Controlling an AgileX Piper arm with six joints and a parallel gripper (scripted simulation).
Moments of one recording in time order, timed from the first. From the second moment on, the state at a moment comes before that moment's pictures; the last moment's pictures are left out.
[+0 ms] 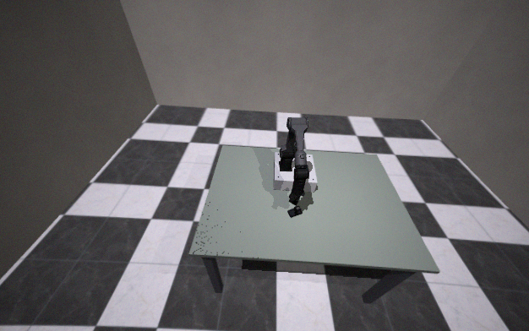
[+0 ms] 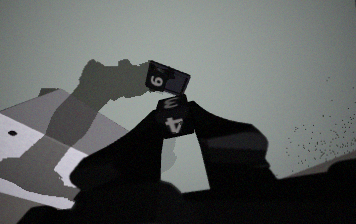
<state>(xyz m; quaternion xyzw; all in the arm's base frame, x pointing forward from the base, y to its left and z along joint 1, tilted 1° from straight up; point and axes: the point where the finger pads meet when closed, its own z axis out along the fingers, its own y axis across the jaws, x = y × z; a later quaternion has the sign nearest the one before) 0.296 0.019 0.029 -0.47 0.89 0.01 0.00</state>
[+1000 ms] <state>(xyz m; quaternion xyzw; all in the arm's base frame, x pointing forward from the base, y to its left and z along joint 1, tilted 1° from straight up) 0.295 0.019 0.029 0.38 0.92 0.01 0.00</state>
